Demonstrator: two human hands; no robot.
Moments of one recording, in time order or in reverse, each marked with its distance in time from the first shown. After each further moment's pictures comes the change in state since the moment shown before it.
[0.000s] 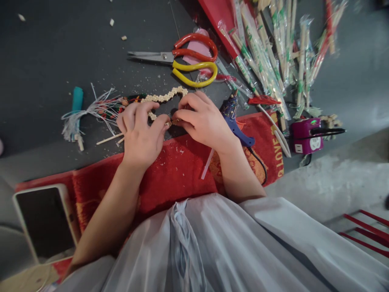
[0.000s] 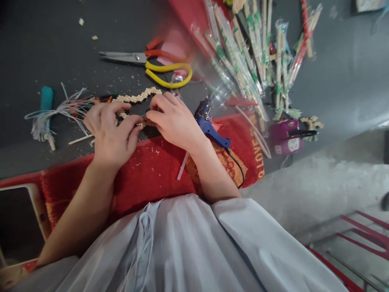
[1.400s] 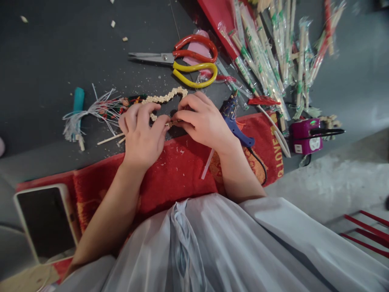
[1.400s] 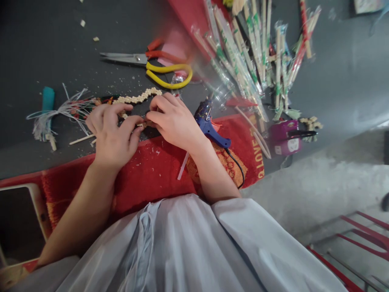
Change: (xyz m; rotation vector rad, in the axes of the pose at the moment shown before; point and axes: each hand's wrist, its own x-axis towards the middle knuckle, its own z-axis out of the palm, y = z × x) left_hand -0.001 0.001 0.000 0.093 -0.003 0.051; right_hand -0.002 0.002 0.004 -0.009 0.058 -0.060
